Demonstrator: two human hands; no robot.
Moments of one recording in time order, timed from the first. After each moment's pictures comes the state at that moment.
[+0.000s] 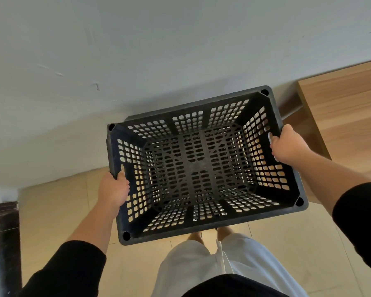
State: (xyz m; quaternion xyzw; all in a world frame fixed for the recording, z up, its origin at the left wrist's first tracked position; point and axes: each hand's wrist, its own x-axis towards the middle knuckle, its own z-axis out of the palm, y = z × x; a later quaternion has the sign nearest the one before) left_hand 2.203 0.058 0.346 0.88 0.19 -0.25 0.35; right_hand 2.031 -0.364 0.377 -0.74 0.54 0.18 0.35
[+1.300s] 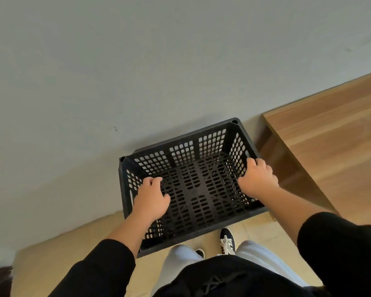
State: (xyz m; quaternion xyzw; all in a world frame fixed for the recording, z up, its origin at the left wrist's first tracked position) left_hand 2.152 -0.003 0.424 0.93 -0.22 -0.28 0.08; right_hand 1.982 -0.261 0.447 -0.82 0.47 0.19 0.25
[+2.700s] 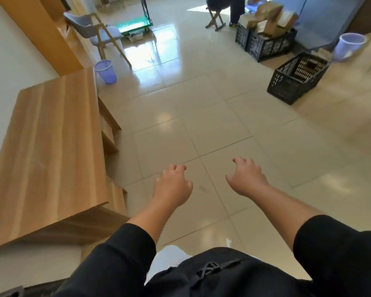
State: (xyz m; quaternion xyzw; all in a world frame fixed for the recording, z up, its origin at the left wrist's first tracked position) left_hand 1.458 -0.152 0.486 0.42 -0.88 -0.21 -0.12; right_hand 1.291 -0.016 0.489 -0.28 0.91 -0.10 0.29
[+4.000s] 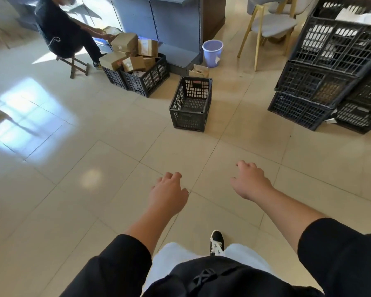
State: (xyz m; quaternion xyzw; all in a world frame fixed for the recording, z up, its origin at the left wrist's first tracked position) left_hand 0.697 -0.328 0.471 0.11 -0.96 -0.14 -0.22; right_hand 0.633 -0.094 0.465 0.05 0.95 -0.16 0.27
